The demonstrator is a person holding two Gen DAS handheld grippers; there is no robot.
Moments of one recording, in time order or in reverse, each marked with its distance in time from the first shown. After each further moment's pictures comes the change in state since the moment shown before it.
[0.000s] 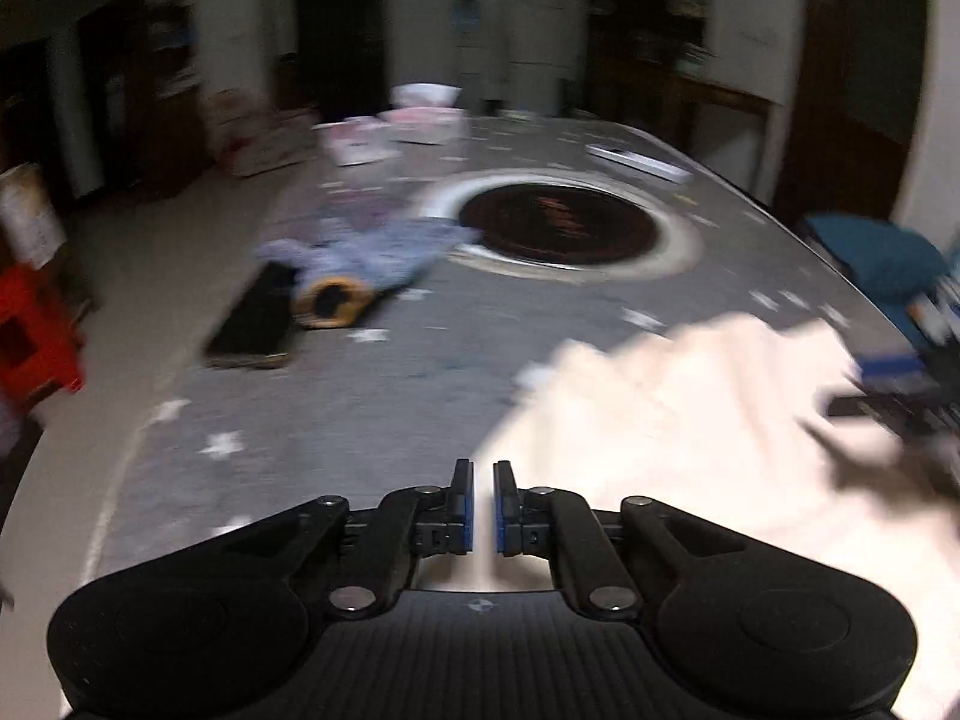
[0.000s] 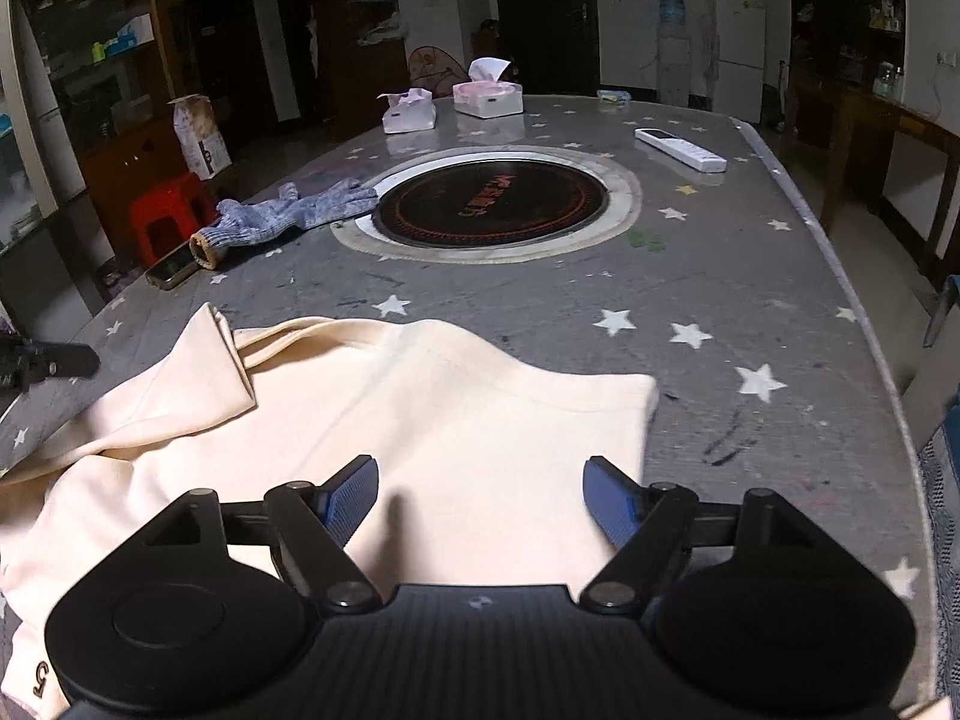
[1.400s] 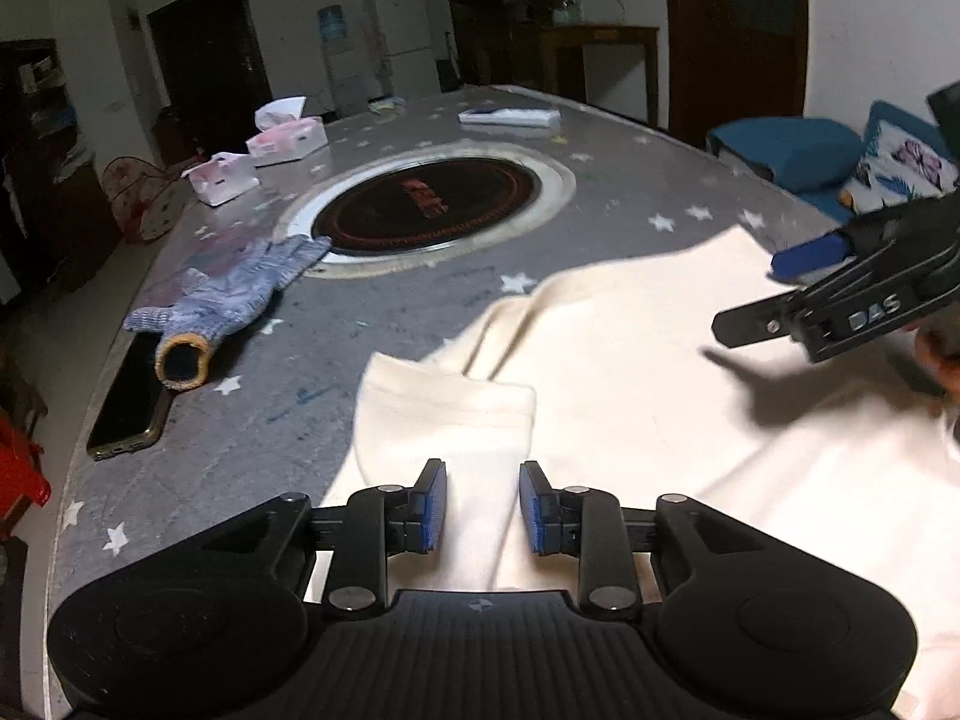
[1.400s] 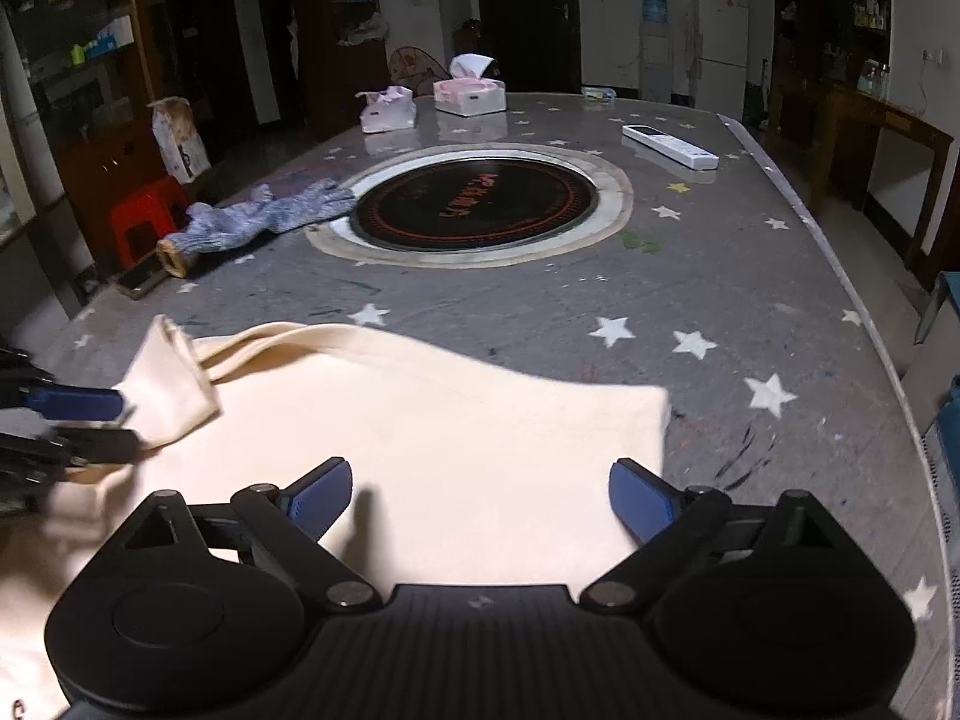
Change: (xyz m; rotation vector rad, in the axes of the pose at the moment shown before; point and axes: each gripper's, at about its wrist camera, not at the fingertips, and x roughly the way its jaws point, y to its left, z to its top) left arm 0.038 -0.050 0.001 0.240 0.031 -0.071; right arm 0.019 0.002 0.005 0.020 -0.004 -0.026
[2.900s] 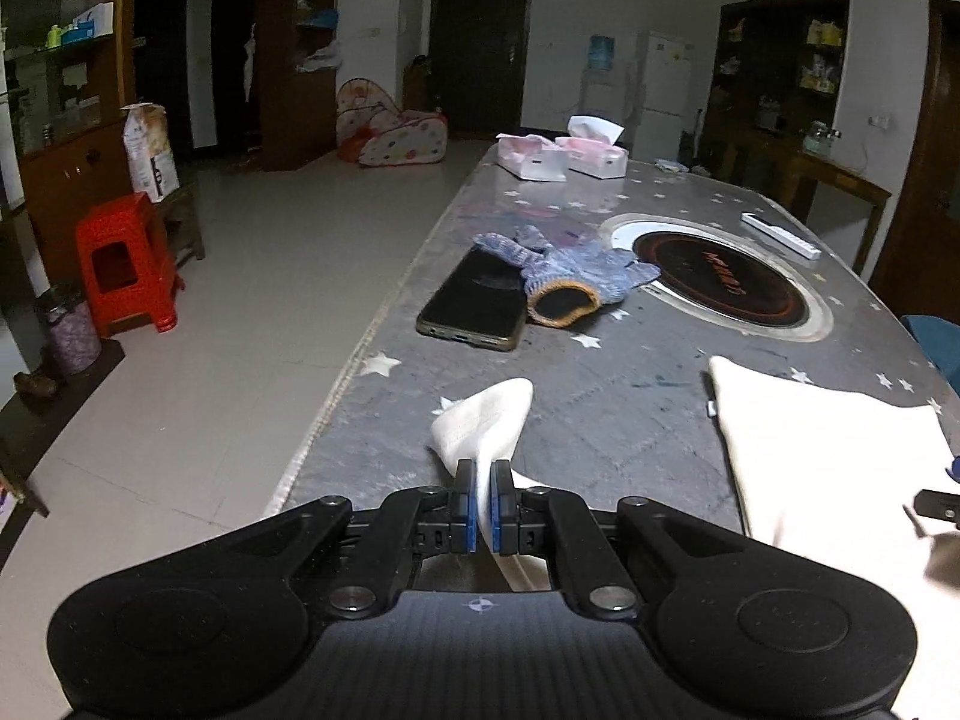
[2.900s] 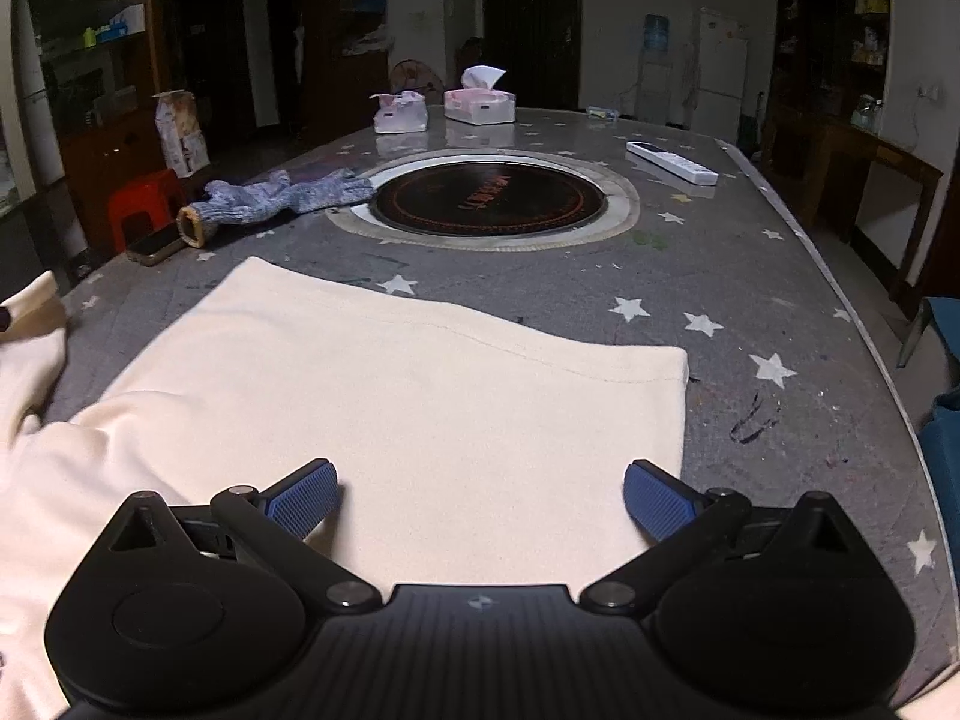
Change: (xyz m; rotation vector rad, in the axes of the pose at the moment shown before) left arm -0.081 0.137 -0.064 -0.492 -0.073 0.256; right arm -0.012 0.022 -0.027 -0.054 -0.039 -0.033
